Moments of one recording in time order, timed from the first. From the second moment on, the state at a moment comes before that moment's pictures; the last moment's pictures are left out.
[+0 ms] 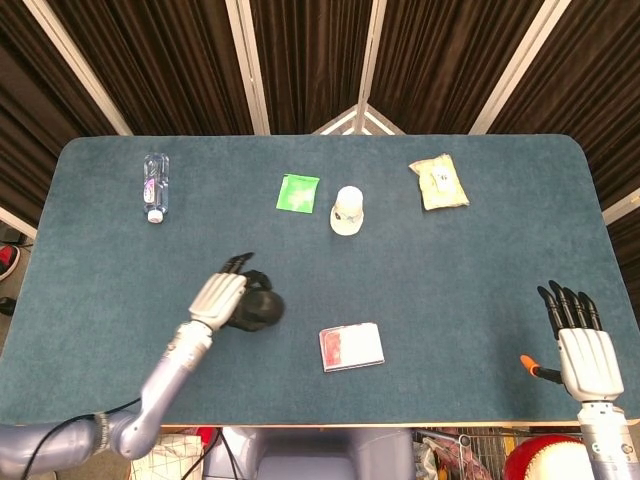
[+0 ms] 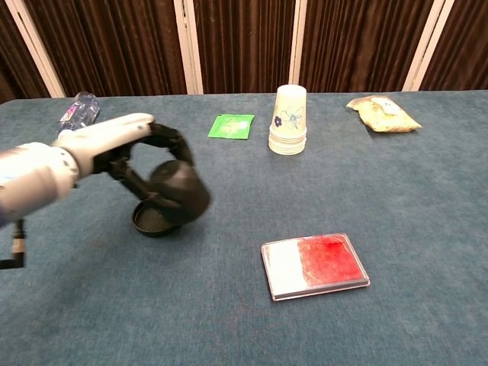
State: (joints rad) left arm -0.66 -1.64 -0.20 -1.61 1.14 1.02 0.16; right arm 0.09 -1.17 0.07 -1.61 -1.48 1.46 -0.07
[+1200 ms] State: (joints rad) left arm -0.75 -1.77 -0.23 -1.69 1.05 1.12 0.55; right arm 0.09 -1.17 0.06 -1.60 -1.49 1.46 -0.05
